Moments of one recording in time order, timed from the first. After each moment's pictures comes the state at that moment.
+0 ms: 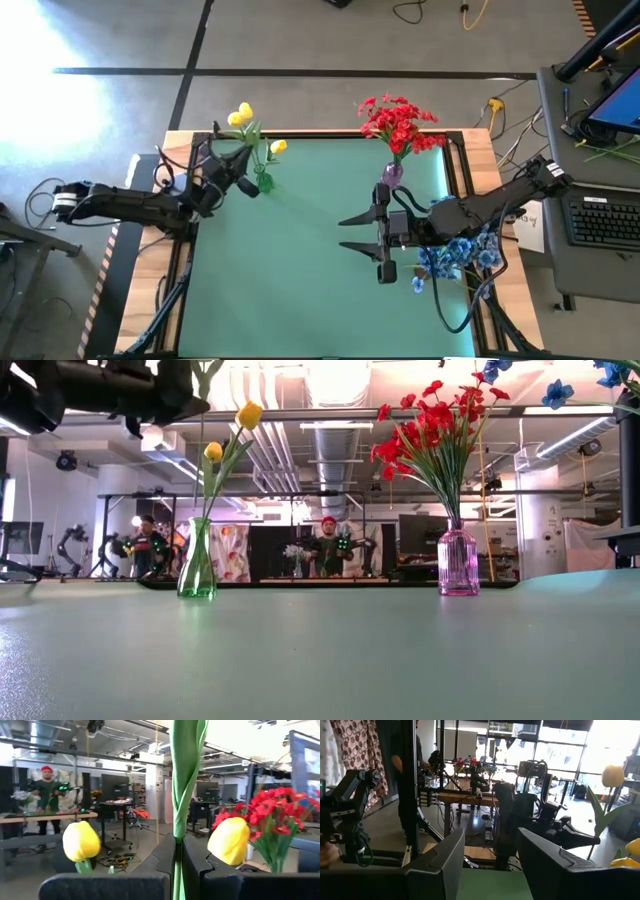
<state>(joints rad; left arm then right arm) 0.07 0.79 0.29 0.90 -0.79 0.23 0.43 1.37 1.31 0.12 0.39 -0.11</state>
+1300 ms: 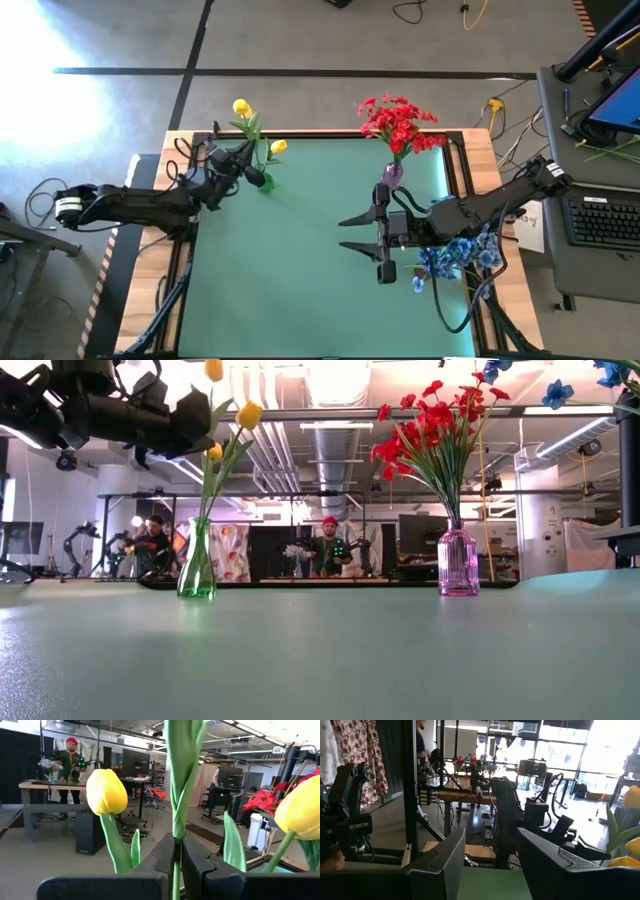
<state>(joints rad) 0.25 0.92 0.26 0.87 -0.74 0.01 0.43 1.37 1.31 0.11 0.39 -0.11</state>
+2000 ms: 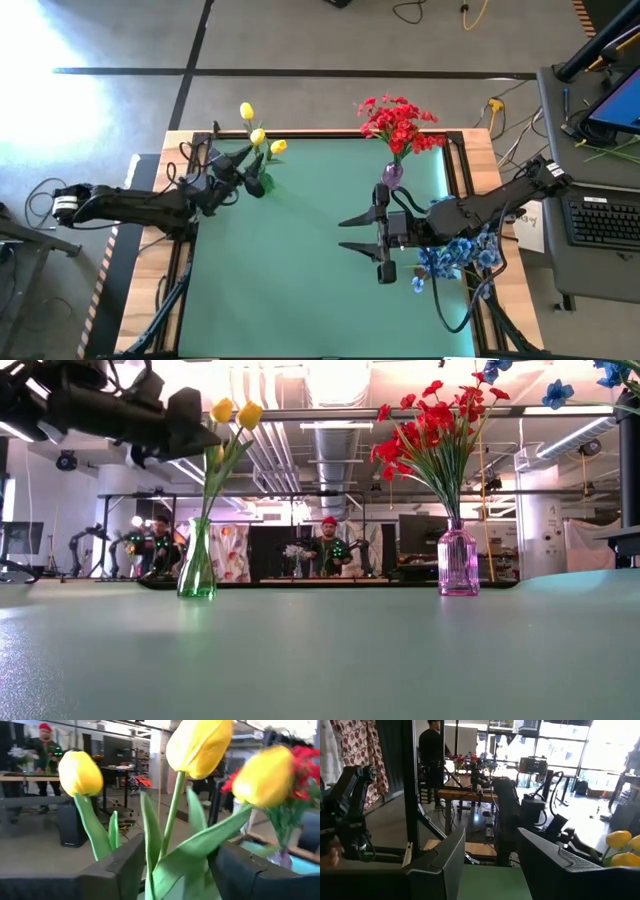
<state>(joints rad) 0.16 0.85 0.26 0.72 -0.74 -0.03 0.43 1.37 1.31 0.10 0.39 -0.09</state>
